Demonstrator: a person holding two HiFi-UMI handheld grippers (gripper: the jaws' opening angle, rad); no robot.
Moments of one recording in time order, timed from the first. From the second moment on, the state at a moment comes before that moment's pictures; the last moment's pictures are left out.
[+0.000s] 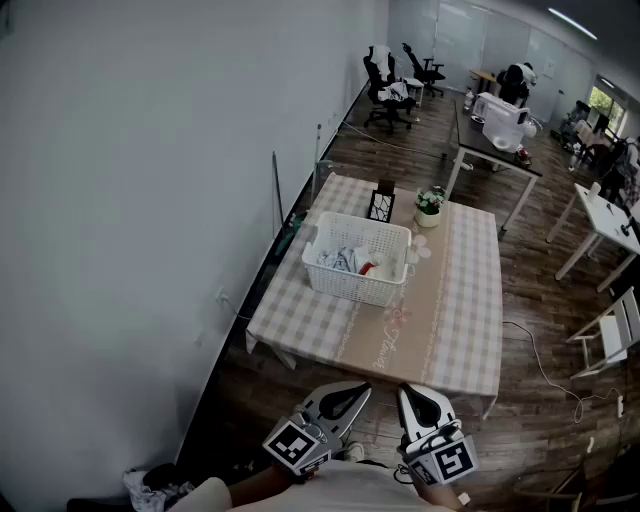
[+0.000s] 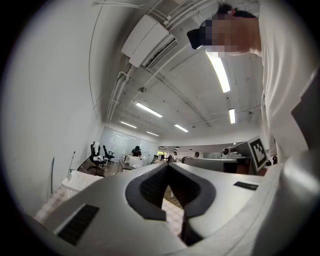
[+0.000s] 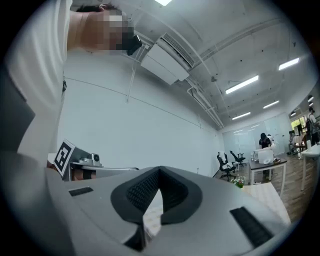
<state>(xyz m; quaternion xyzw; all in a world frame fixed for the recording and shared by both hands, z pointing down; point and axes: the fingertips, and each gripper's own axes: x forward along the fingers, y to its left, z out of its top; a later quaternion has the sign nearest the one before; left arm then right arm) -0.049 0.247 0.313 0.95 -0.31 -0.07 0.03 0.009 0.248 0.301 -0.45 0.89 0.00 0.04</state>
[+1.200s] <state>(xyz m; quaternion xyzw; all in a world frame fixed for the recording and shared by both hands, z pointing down) 0.007 0.247 0.339 0.94 -0.32 -0.05 0.08 0.065 0.249 0.321 -0.45 0.89 -0.02 0.05</state>
